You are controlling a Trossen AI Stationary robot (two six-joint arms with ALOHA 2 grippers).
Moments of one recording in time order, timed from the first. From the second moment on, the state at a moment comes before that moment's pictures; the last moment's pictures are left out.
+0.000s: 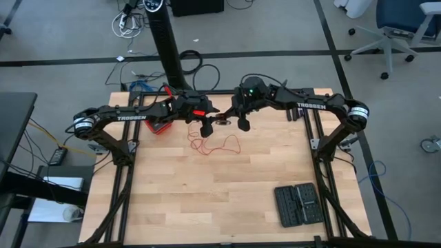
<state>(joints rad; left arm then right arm) 0.33 1.49 1.03 -0.03 0.05 0.14 -0.42 1.59 1.18 -0.20 -0.38 -0.32</state>
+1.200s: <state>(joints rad) 0.33 1.49 1.03 -0.07 0.02 0.18 -0.48 1.51 1.12 -0.11 -0.42 -0.26</state>
